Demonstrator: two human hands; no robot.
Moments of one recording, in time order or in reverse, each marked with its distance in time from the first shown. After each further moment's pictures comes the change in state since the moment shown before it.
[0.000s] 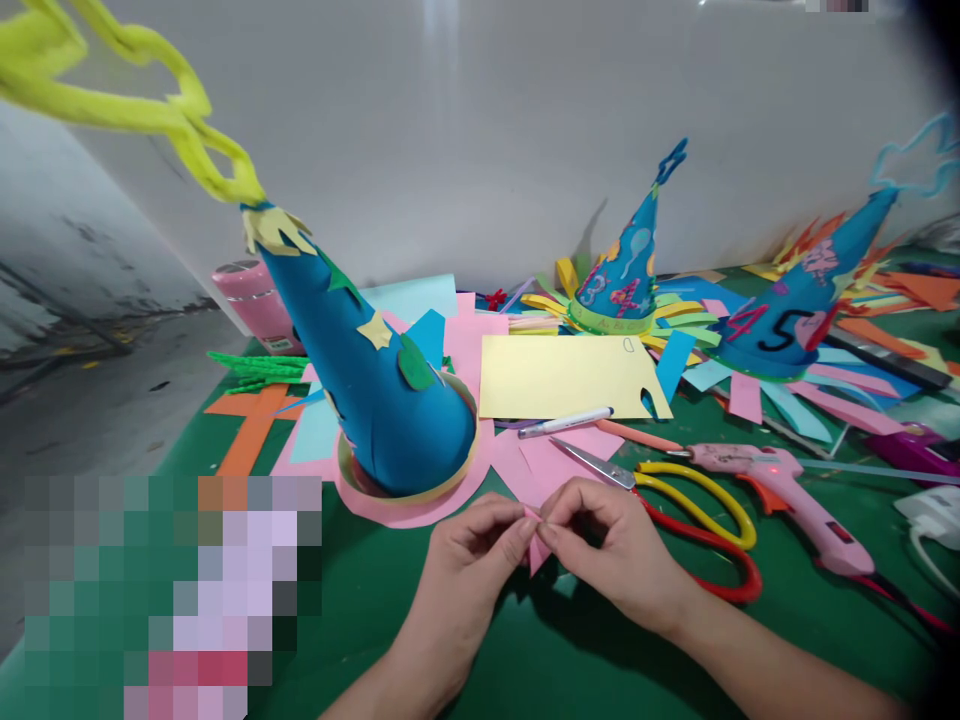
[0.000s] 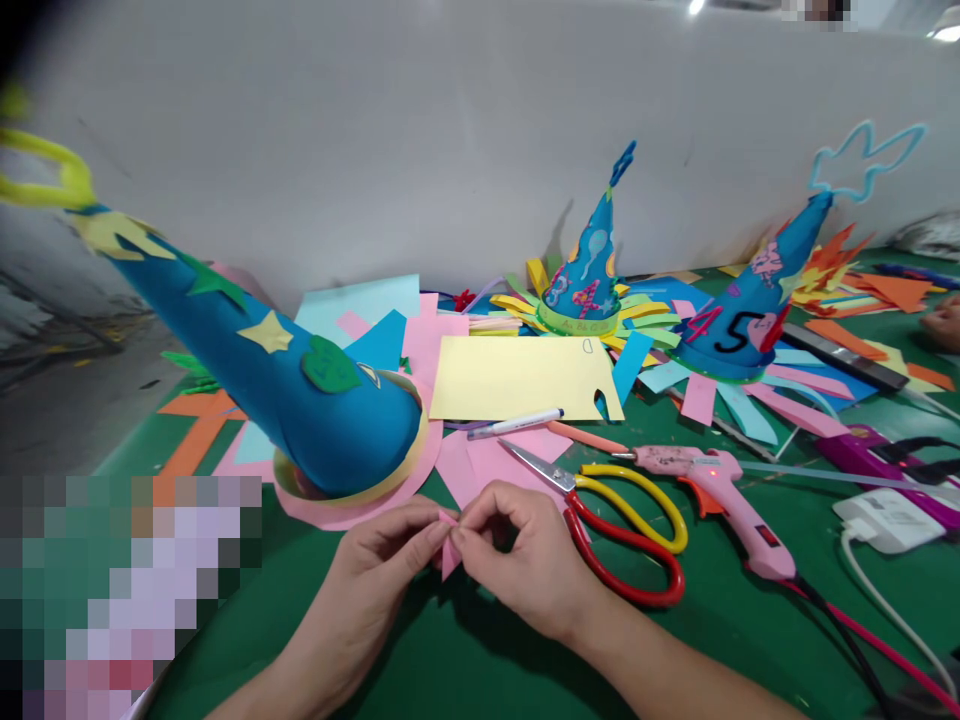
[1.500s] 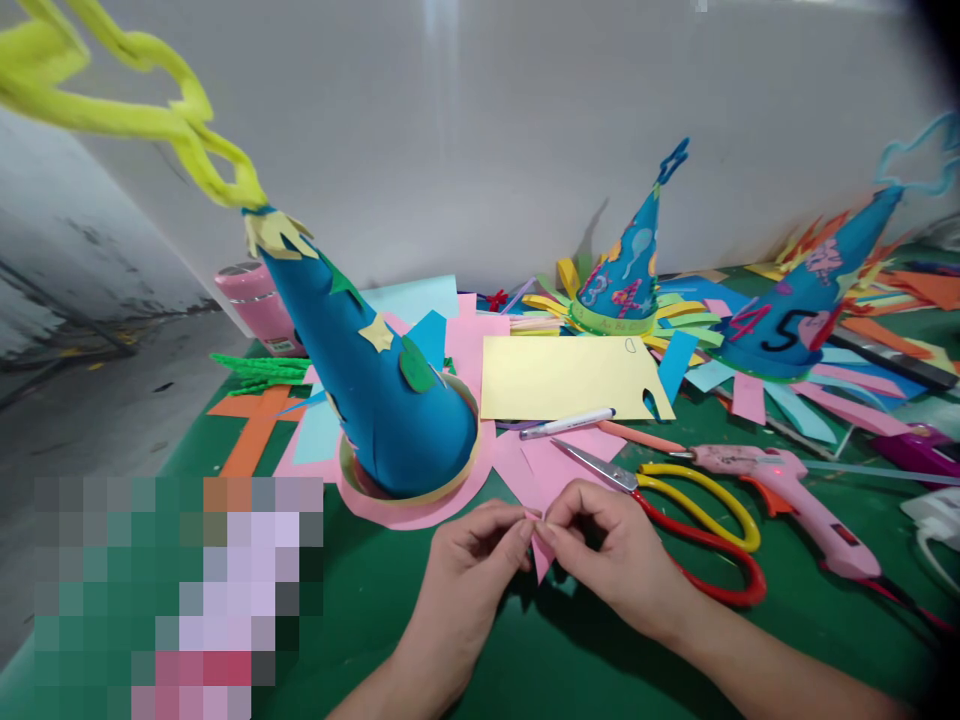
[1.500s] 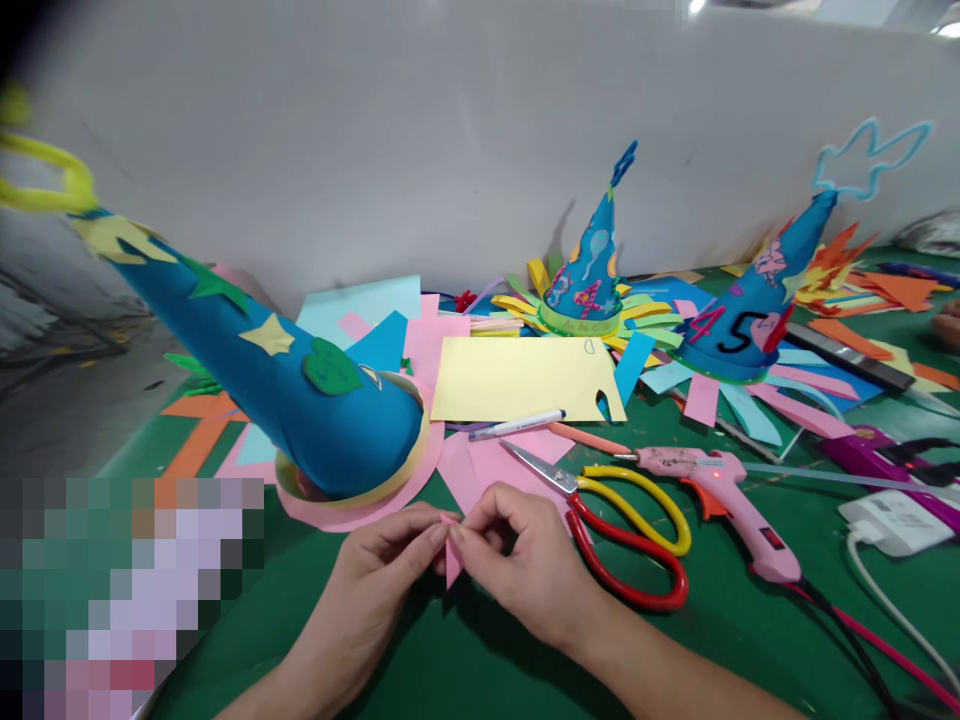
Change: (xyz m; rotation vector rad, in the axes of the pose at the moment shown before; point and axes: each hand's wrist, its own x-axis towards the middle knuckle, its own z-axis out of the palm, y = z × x) left_hand 0.002 -0.005 -0.002 0.014 -0.001 -0.032; right_hand -0.003 0.004 0.002 -0.063 0.012 0.034
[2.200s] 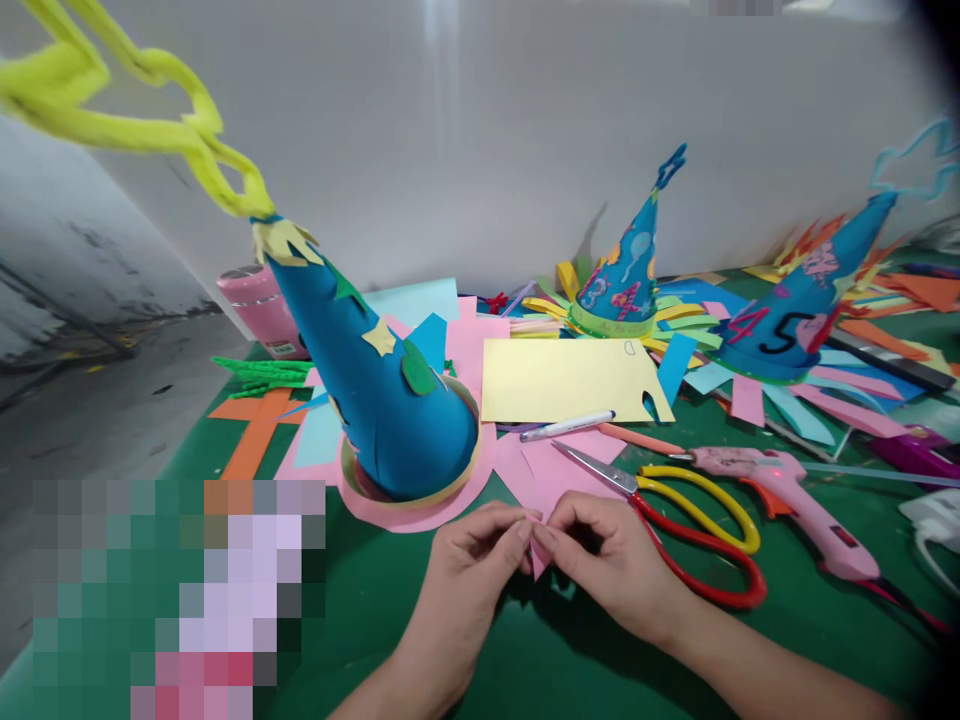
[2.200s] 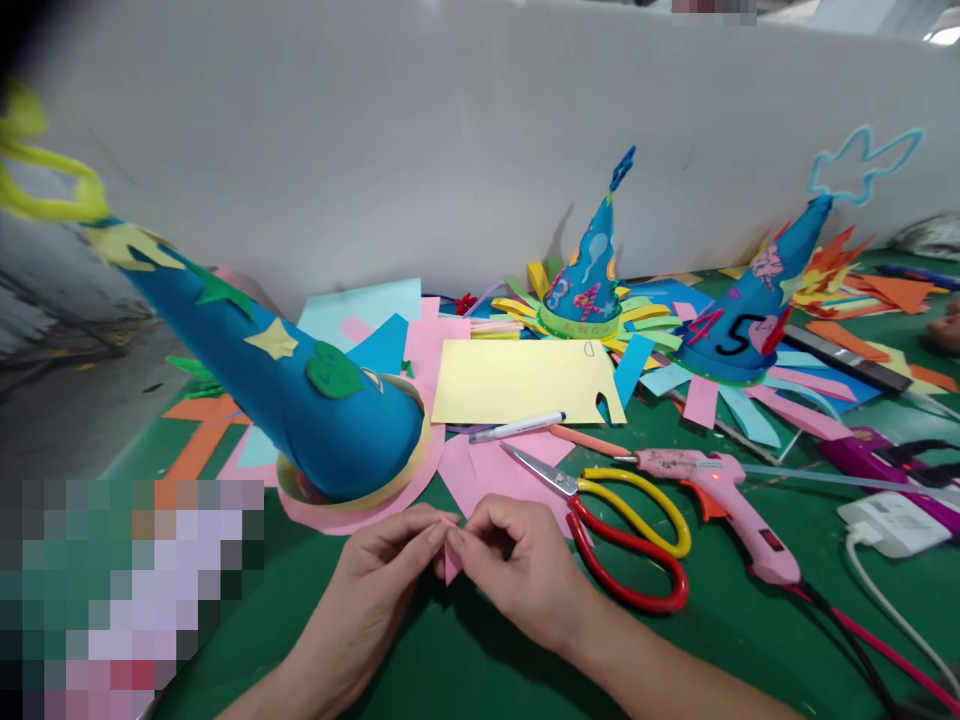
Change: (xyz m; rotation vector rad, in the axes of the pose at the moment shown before) left_hand 0.001 -0.002 -0.001 -0.133 -0.002 0.004; right_hand 0.000 -0.001 0.003 0.034 -0.053 -0.060
